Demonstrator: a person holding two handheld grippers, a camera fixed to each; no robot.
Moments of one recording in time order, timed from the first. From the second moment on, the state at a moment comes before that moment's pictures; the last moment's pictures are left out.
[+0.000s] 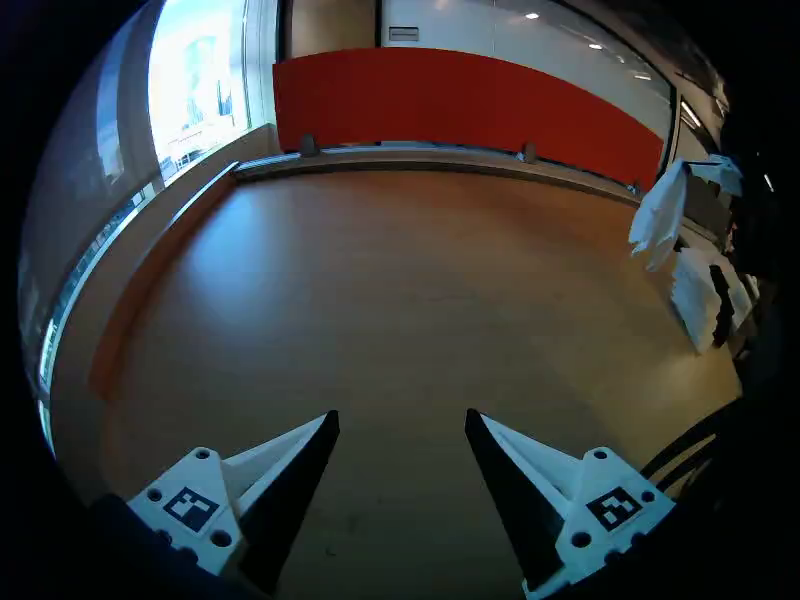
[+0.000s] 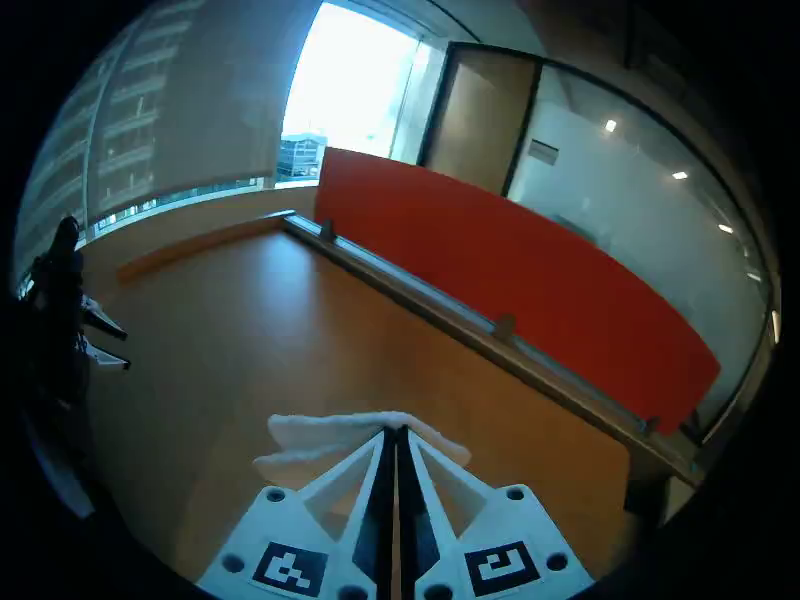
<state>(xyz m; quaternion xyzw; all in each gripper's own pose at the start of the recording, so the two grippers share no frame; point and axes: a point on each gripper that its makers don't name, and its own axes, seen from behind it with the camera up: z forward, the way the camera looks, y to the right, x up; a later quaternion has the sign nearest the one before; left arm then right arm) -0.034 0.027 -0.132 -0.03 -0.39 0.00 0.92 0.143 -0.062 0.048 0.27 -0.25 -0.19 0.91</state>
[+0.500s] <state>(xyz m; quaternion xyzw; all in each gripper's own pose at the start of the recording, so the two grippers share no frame) -0.032 0.037 -0.122 -0.02 -0.39 0.00 0.92 0.146 0.025 0.065 0.22 -0.26 -0.18 0.92</state>
